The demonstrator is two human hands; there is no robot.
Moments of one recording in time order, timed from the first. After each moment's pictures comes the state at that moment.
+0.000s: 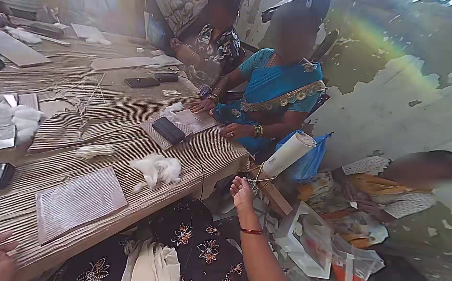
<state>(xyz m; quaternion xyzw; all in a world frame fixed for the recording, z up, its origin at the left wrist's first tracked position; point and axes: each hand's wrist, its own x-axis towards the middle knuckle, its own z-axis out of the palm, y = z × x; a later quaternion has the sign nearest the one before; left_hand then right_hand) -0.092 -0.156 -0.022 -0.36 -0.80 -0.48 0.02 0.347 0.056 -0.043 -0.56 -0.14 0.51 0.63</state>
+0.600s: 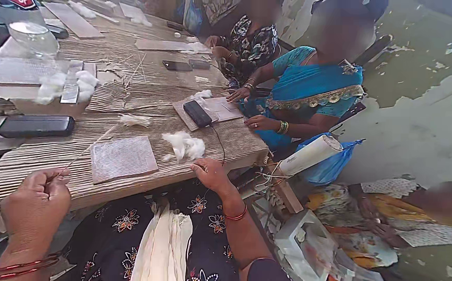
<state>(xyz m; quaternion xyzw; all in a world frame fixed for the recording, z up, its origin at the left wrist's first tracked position) -0.097 -0.189 -0.011 -0.42 -0.79 -0.46 0.01 0.214 -0.002 0.029 -0.38 -0.85 0.28 0.22</state>
